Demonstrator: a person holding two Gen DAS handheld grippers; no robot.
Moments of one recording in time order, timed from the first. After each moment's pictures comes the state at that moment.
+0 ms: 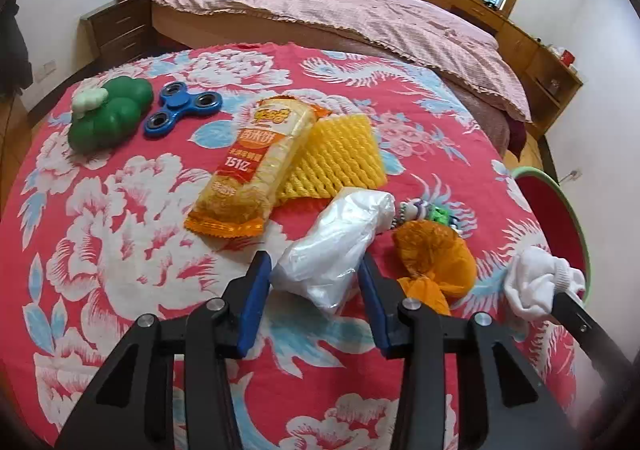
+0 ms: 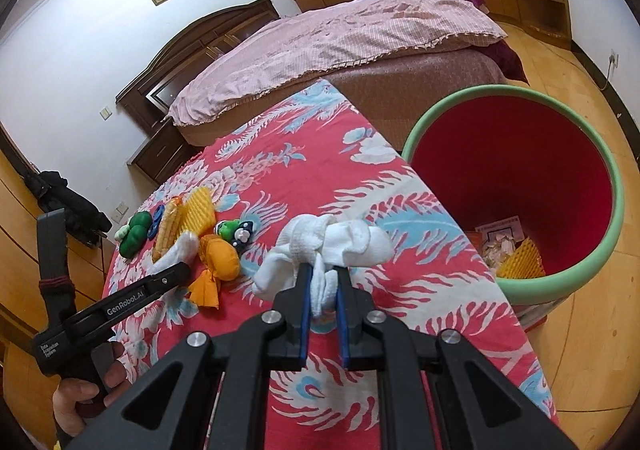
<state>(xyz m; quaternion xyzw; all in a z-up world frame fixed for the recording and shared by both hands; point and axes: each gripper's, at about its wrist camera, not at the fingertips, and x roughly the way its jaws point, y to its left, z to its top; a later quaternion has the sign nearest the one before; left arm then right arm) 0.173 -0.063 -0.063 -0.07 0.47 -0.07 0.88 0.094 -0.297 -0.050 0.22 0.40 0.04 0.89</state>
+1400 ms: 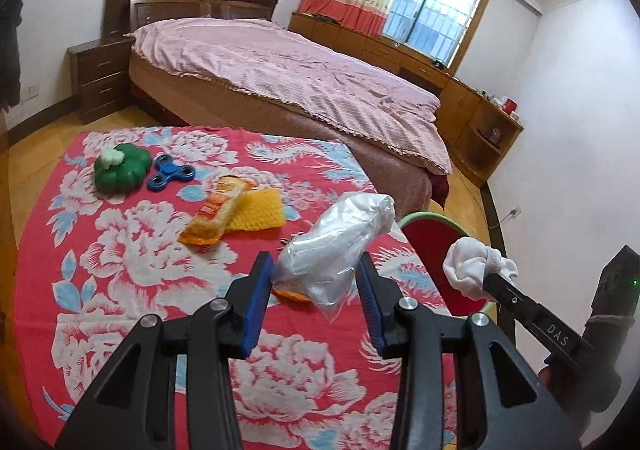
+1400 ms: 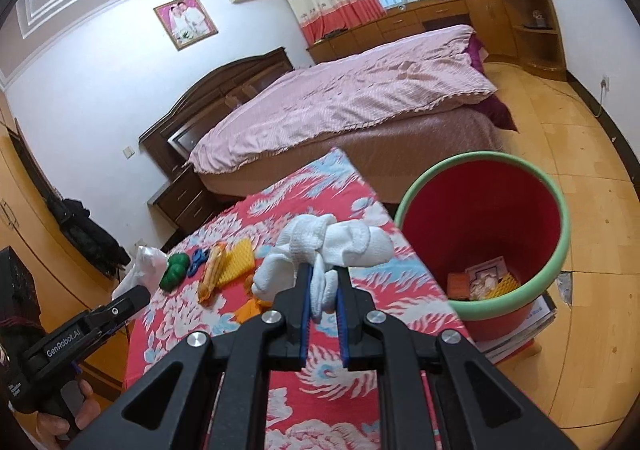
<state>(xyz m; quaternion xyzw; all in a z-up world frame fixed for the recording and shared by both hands) 0.074 -0.070 0.042 -0.12 0.36 -0.14 0.91 0.034 -0.320 0.017 0.23 0.31 0.04 0.92</state>
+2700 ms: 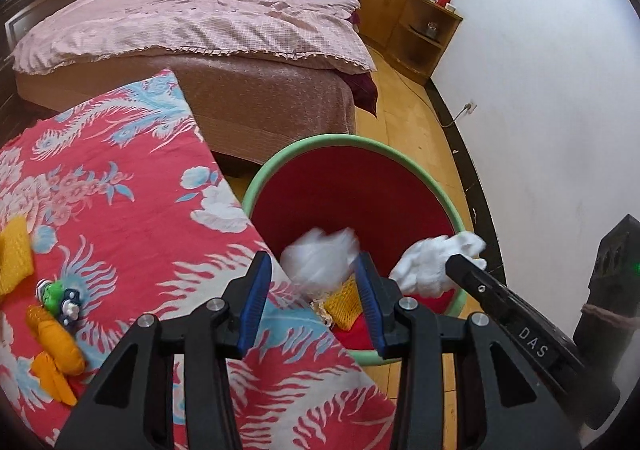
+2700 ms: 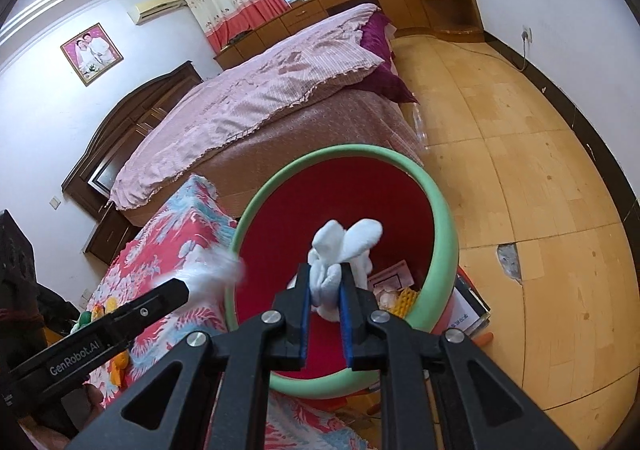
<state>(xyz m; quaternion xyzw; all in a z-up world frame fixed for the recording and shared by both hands) 0.169 -0.296 -0.032 0.00 0.46 -0.28 0.84 0.077 -0.466 -0.059 0.29 0.34 -0.09 0.89</state>
